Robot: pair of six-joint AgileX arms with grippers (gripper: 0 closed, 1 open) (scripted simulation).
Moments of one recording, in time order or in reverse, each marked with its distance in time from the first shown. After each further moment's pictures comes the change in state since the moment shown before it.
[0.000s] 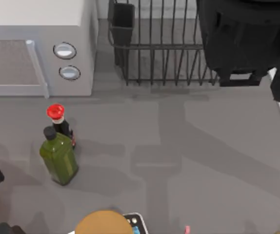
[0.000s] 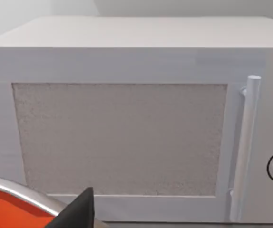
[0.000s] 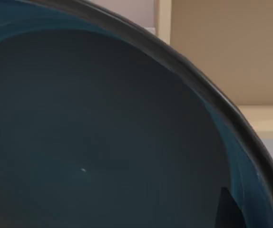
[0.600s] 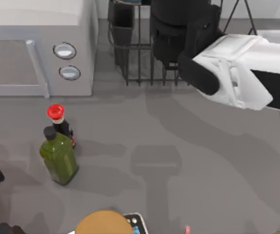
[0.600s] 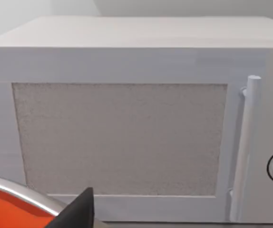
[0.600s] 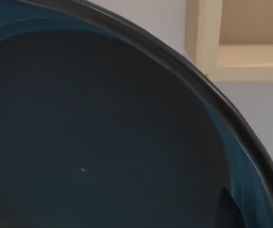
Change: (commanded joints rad) left arm 0.000 0.000 0.000 0.000 0.000 0.000; right arm -0.262 0.411 -0.056 0.482 -0.248 -0.010
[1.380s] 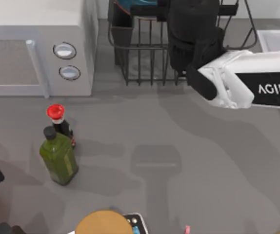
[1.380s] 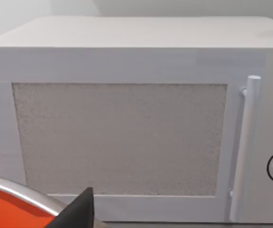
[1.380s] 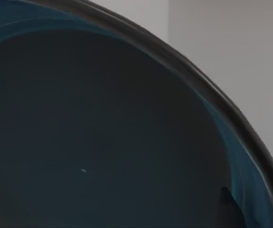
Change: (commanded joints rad) left arm 0.000 0.000 0.000 0.000 0.000 0.000; right arm -0.132 0.177 -0.046 0.231 -0.140 -0.005
